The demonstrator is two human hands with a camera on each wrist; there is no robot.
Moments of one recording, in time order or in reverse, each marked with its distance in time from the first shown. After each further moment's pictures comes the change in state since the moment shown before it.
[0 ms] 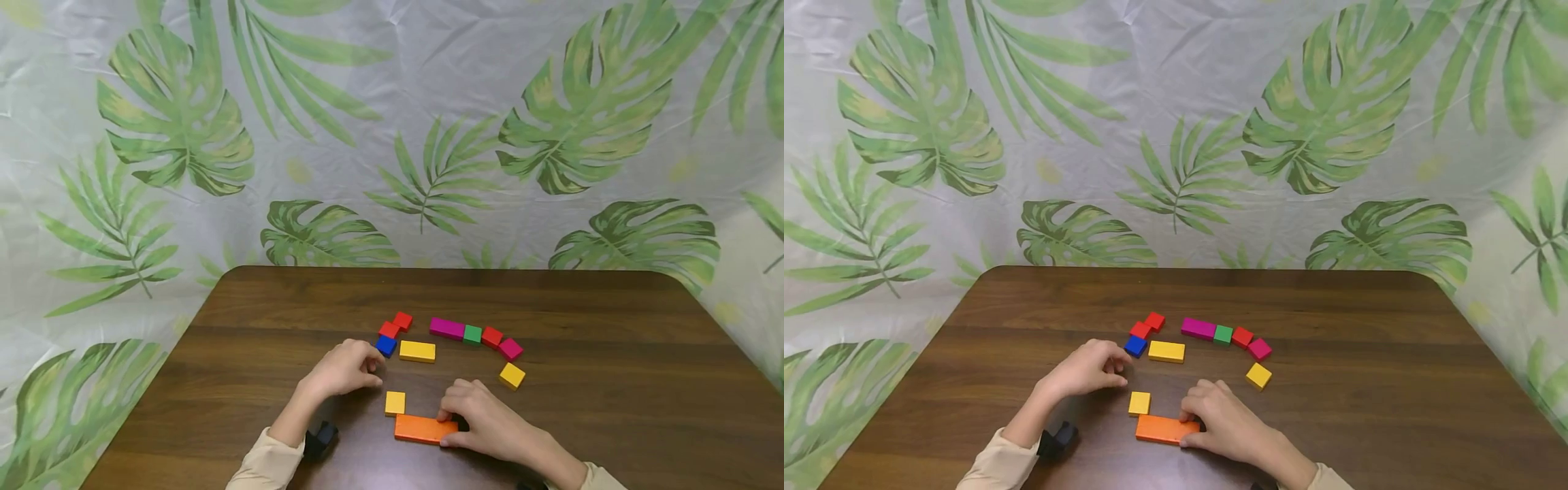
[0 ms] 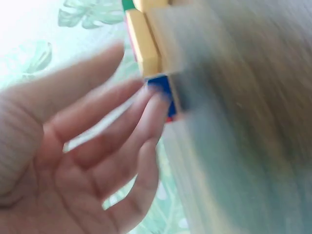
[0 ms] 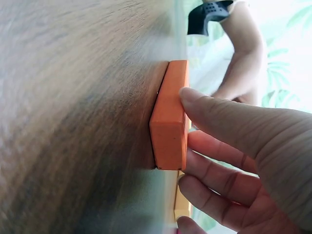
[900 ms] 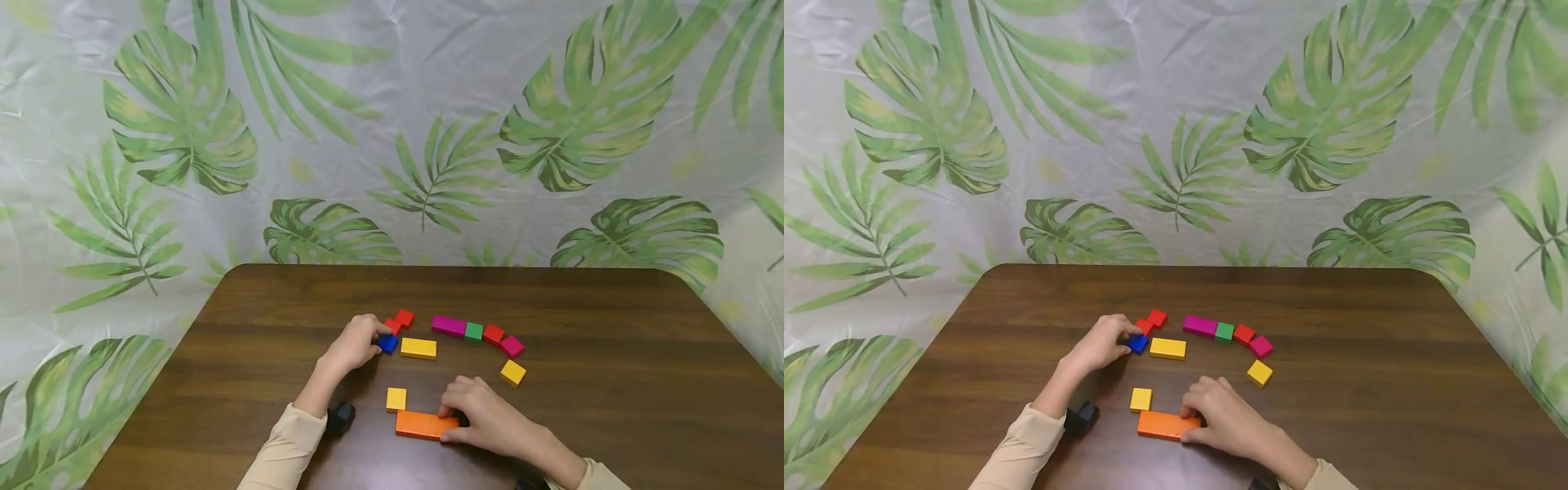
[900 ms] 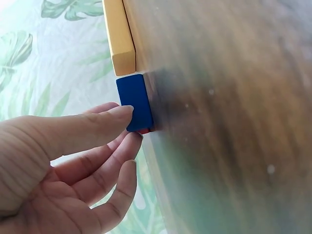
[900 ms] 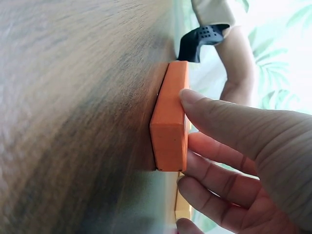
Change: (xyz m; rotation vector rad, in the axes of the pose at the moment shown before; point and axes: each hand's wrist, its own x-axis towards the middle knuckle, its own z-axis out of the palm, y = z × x) left_hand 0.035 -0.009 0.004 0.044 0.152 -0.022; right_hand 0.001 -0.001 0.001 0.000 0.000 0.017
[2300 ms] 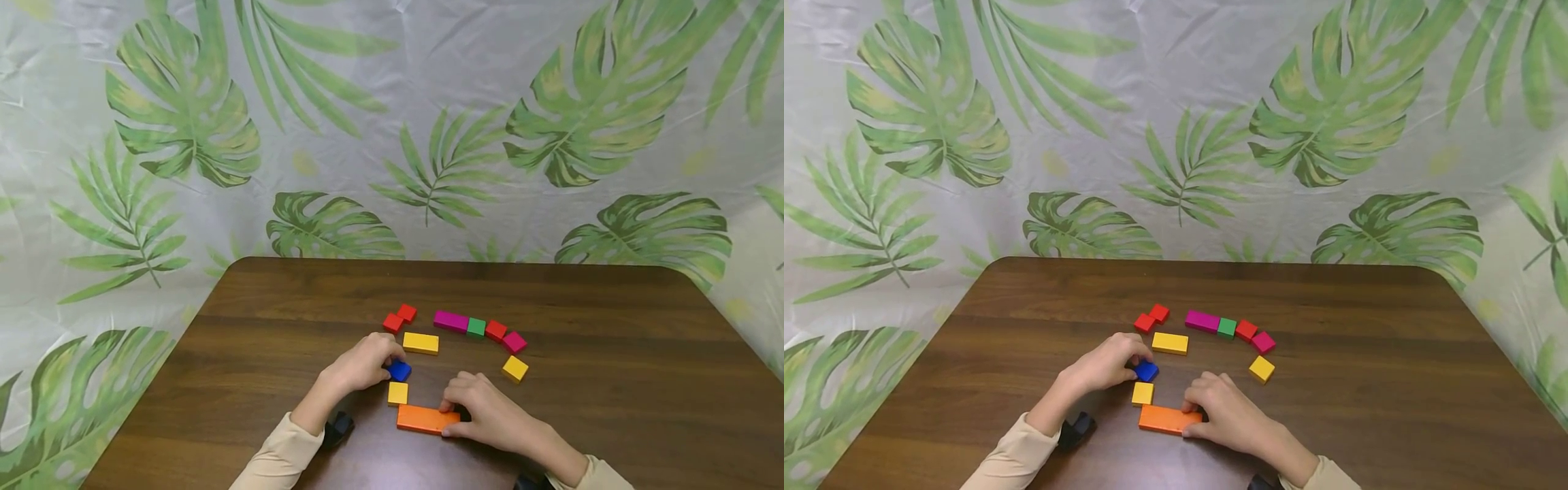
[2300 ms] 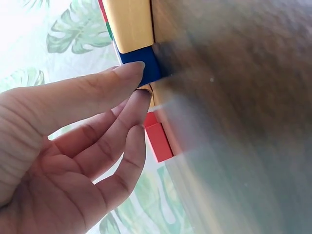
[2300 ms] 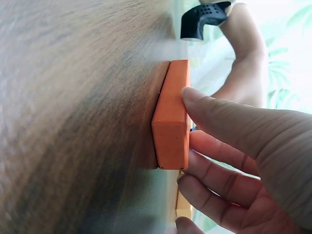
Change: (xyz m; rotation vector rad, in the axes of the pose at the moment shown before) left_hand -0.023 0.021 0.004 0.124 -0.172 0.230; right_hand 0.002 0.002 0.000 0.047 -0.013 0.014
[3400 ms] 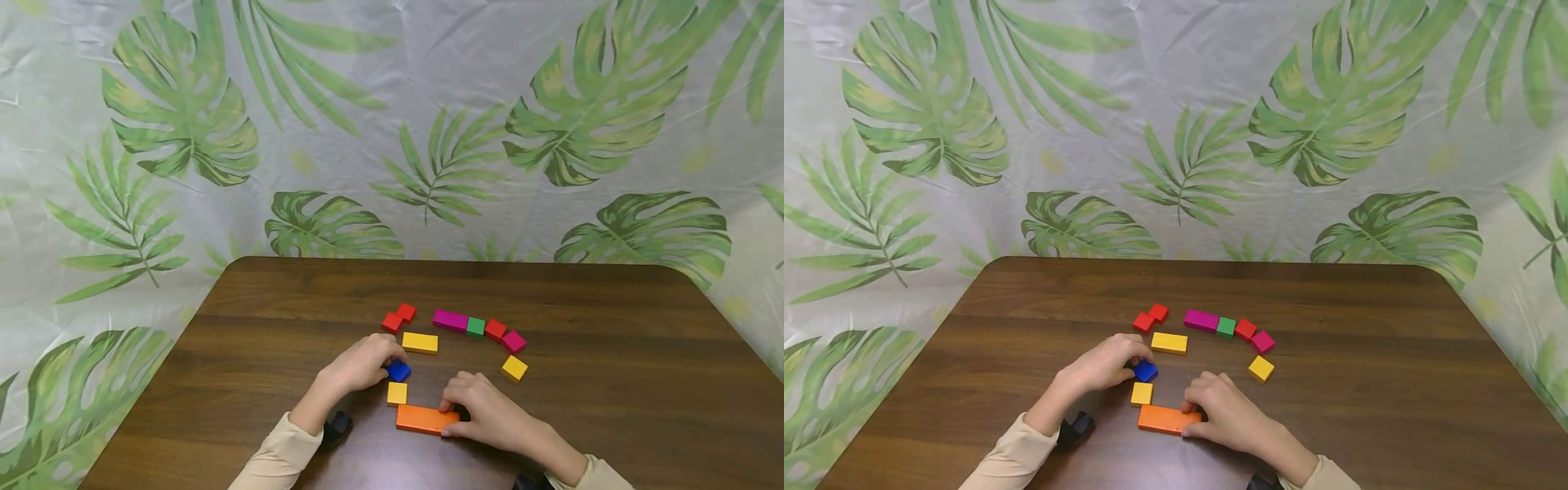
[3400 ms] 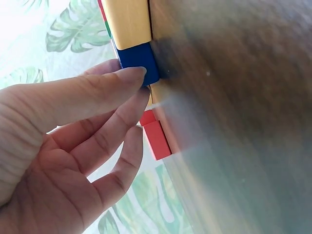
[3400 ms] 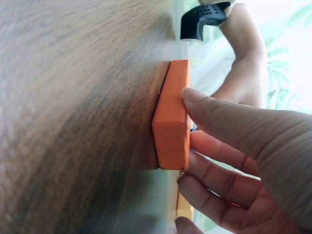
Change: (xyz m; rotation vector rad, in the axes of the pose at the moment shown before) left_hand -0.001 0.001 -0.001 0.021 -0.032 -0.009; right_hand 0.000 0.000 0.000 0.014 -0.017 0.014
